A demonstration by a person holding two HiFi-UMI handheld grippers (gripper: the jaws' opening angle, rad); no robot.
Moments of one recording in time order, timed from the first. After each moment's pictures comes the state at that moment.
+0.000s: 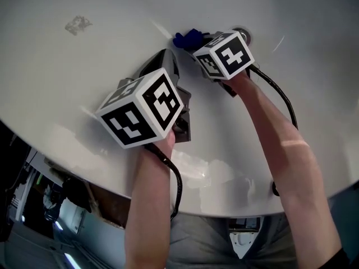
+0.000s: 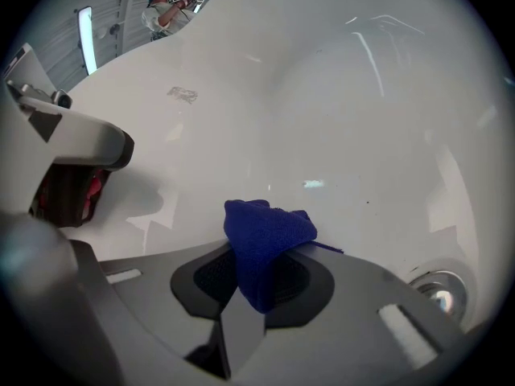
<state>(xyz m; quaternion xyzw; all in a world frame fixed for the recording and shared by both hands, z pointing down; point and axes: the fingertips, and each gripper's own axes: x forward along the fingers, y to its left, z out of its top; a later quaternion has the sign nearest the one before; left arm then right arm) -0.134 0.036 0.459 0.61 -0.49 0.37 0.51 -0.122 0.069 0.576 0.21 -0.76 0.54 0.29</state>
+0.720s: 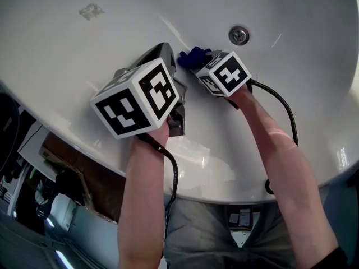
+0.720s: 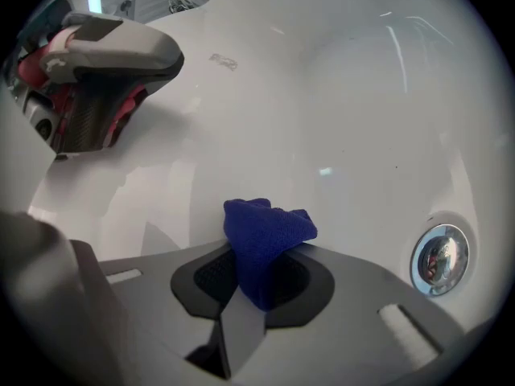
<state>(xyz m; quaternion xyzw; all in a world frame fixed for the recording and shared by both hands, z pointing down) -0.145 0.031 0.421 0.61 -0.49 0.36 0.50 -0.132 0.139 0.541 0.14 -0.76 0.53 0.34</state>
